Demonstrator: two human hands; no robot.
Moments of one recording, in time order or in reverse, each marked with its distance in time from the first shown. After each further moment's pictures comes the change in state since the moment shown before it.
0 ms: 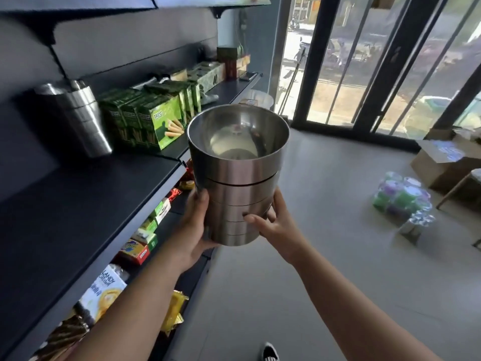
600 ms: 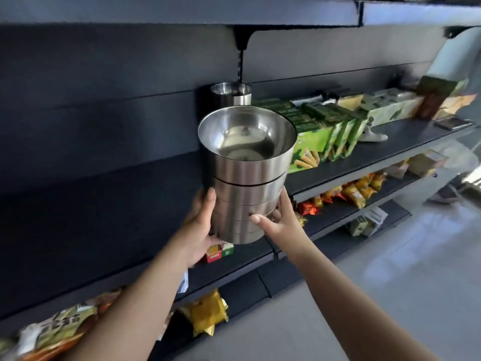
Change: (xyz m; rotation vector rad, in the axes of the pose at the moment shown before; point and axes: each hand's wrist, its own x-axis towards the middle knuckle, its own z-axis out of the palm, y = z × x) left_hand 0.059 0.037 -0.110 -0.207 0.740 0.163; right_hand 0.223 0.018 0.106 0.030 -0.750 -0.052
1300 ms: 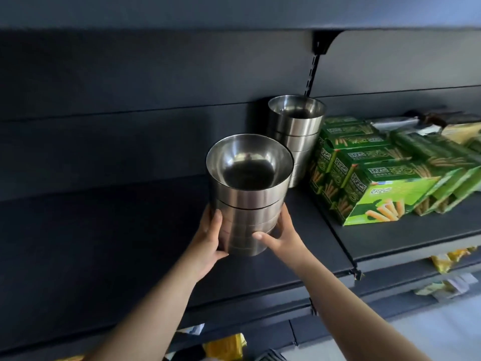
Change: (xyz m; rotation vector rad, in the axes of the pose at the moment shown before) left_hand 0.113 0.009 -0.072 -0.020 0.265 0.087; right_hand 0.170 0.075 0.025 -0.082 -0.264 0.159
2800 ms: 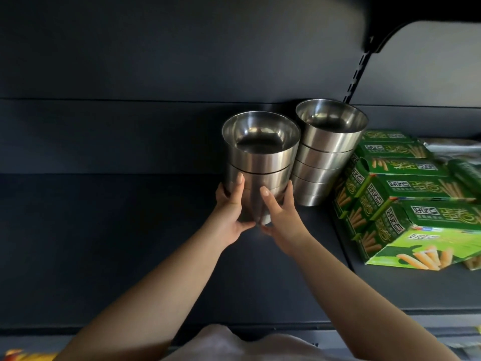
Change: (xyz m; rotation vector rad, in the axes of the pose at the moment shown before) left_hand 0.096 0.027 0.035 -0.228 0.396 -0.109; right_hand 0.093 -0.031 -0.004 0.333 -0.019 0.239
